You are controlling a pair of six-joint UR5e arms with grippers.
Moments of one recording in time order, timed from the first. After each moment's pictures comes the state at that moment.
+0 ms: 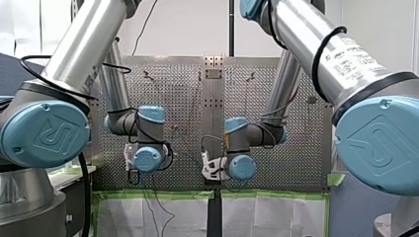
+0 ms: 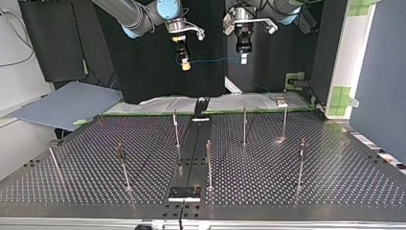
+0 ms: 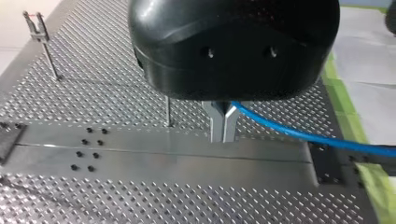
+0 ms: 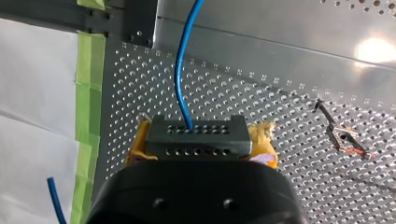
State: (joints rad) left arm -0.50 -2.00 -2.44 -1.87 -2.11 -1.62; right arm 2.40 -0.88 2.00 -0.91 1.86 1.47
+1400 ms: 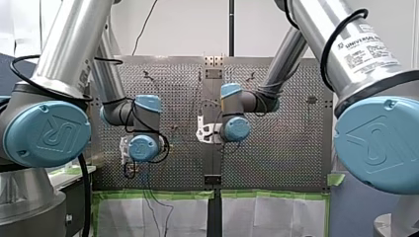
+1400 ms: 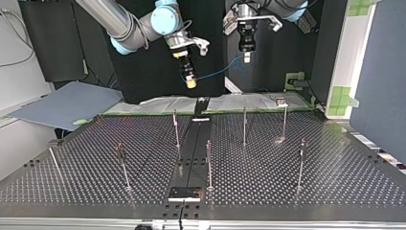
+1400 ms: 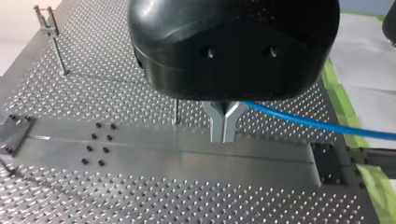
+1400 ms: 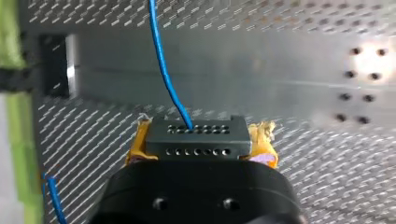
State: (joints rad) left arm -0.49 -1.87 -2.46 -2.02 -2.10 -1.65; right arm 2.38 -1.05 1.83 -0.61 1.73 1.61
